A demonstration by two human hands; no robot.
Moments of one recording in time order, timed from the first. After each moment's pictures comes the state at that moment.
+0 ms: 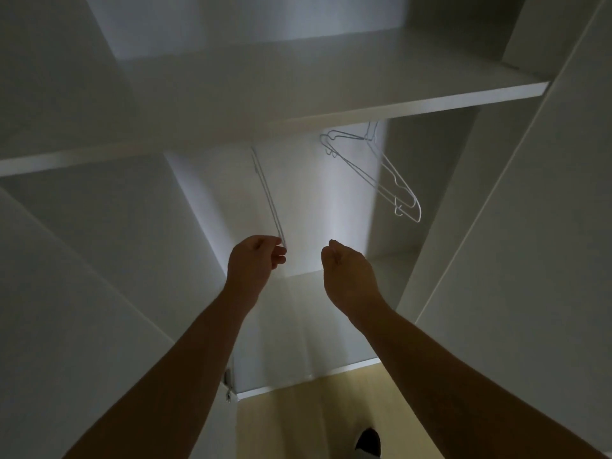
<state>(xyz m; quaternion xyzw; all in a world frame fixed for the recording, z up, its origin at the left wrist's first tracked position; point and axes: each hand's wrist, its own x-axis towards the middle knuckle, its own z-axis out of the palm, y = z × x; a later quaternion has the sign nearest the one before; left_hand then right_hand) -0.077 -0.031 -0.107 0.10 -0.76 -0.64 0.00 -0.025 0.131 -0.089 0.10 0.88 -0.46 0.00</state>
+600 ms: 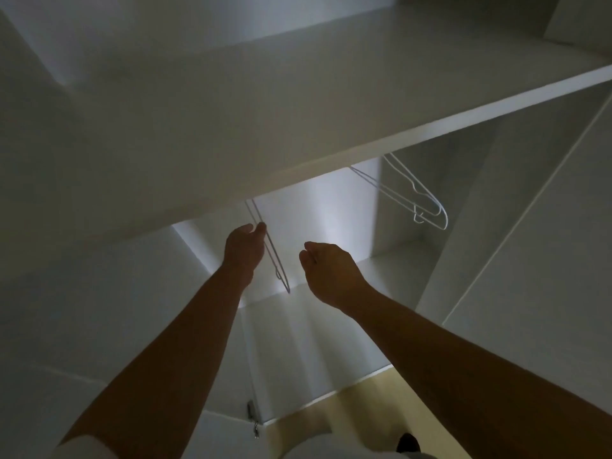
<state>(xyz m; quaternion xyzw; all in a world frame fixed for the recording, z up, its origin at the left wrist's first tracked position) -0.262 -0.063 -0.115 0.14 -0.80 -0.58 -0.07 -0.150 0.088 -0.087 0.05 0.92 -0.38 0.07</state>
